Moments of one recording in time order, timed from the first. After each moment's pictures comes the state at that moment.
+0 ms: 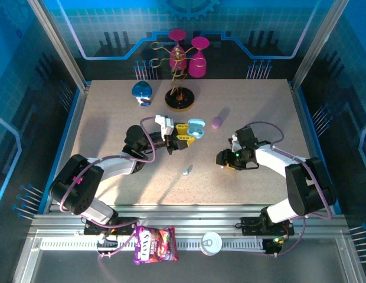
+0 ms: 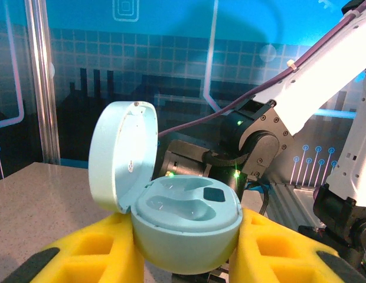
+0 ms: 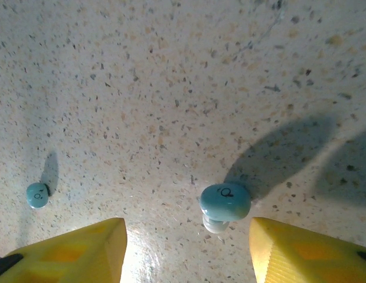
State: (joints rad) left arm -0.48 1.53 0.64 1.15 0.86 -0.27; right arm 0.28 1.48 0.72 -0.44 -0.41 0.47
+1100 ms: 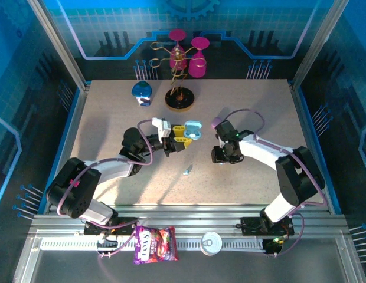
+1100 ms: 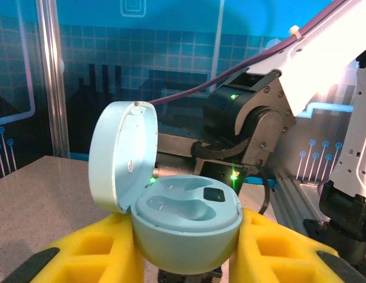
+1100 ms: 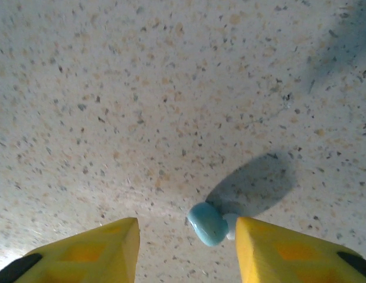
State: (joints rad) left arm -0.46 1.48 0.58 1.14 0.85 -0.24; right arm 0.49 1.61 0.96 -0.65 -0.01 0.38
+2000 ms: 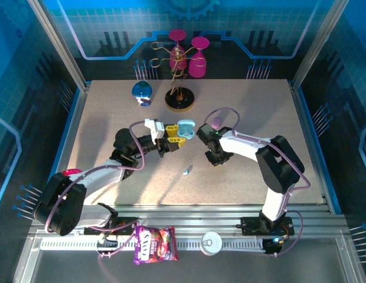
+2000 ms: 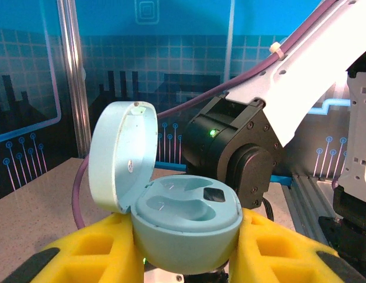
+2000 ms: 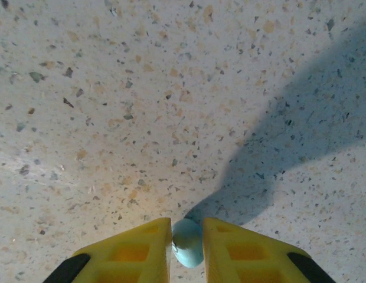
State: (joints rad) left arm -0.43 1.31 0.55 0.97 0.83 -0.16; right arm 0.64 1.81 1.14 -0.83 0.28 0.23
